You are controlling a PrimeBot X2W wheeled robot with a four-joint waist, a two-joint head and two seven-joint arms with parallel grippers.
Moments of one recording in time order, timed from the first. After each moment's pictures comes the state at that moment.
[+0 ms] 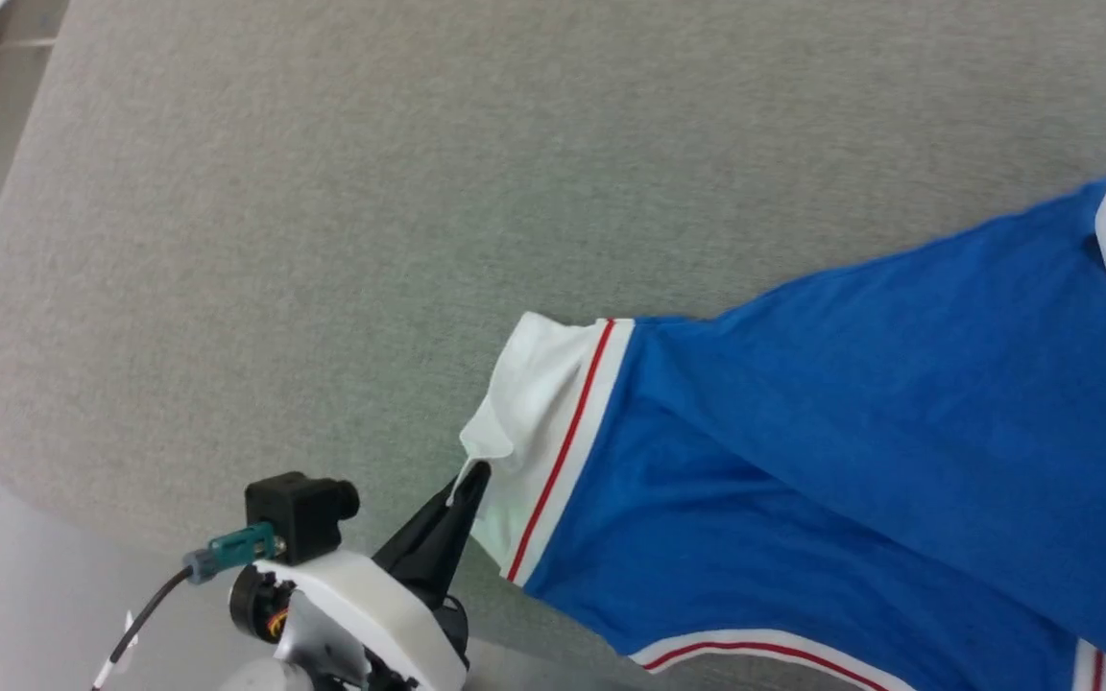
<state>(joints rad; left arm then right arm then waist) -0.10 0.46 -0.57 -0.20 -0.86 0.15 0.04 -0.74 -0.51 0.16 0.25 0.26 0.13 1.13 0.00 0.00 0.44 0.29</state>
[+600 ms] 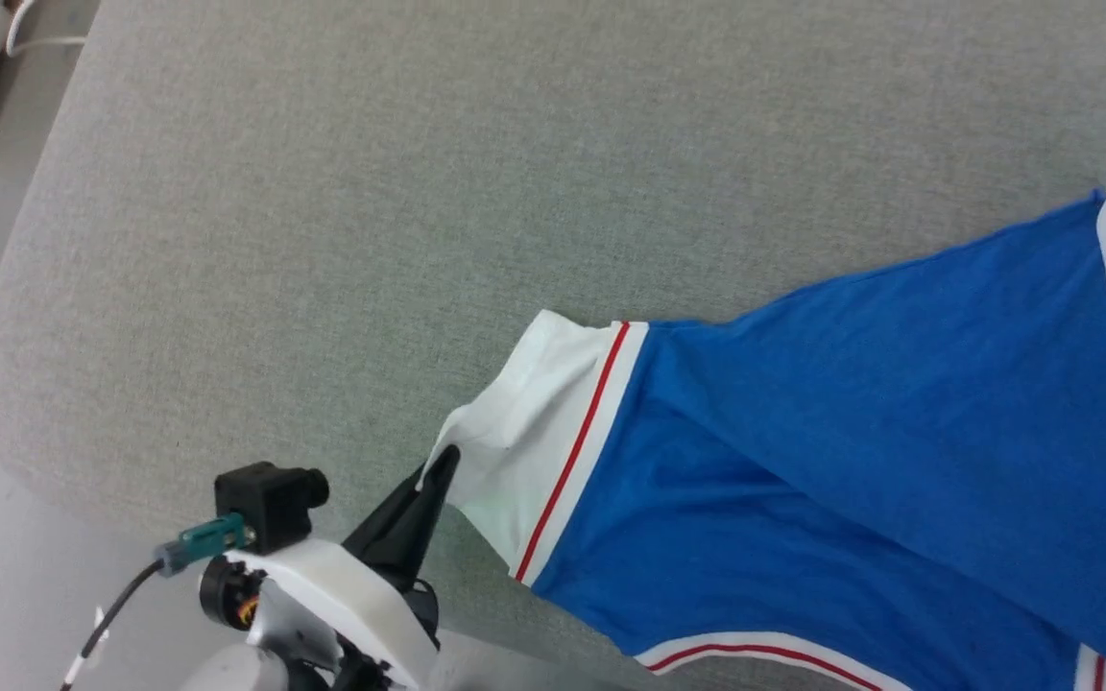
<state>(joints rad) -0.13 0.47 -0.55 -0.15 -0.86 0.13 0.01 -0.75 -0.56 0.23 0.33 0.36 0.13 0.96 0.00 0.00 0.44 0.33</state>
